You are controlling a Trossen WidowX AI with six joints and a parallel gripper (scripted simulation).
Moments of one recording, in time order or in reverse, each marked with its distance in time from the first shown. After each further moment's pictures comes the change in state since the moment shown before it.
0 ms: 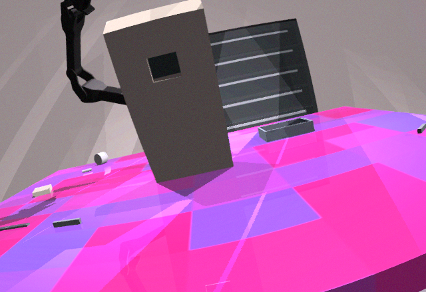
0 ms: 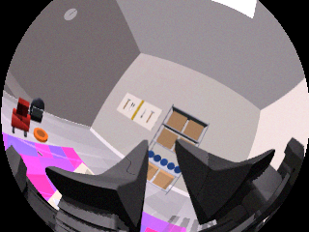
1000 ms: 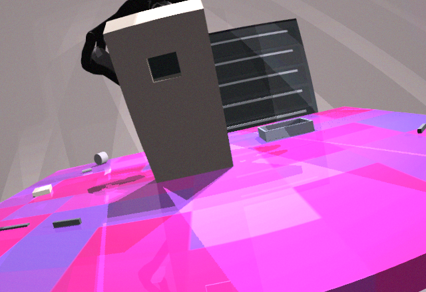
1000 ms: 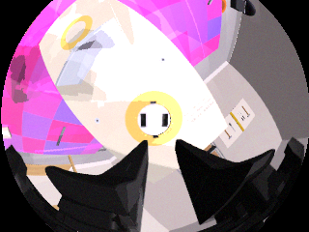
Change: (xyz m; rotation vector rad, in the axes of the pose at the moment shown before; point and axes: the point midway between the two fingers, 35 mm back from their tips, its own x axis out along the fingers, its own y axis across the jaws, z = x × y) arm 0.070 0.235 -0.199 -1.560 0.665 0.953
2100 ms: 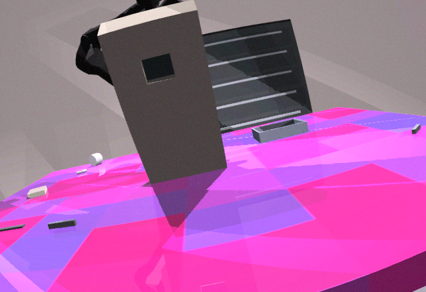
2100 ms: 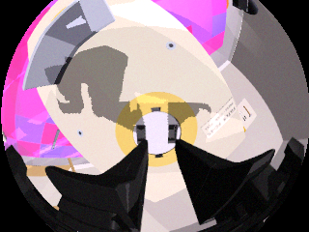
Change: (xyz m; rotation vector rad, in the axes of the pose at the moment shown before) arm 0.050 0.000 -0.003 0.002 0.012 0.004
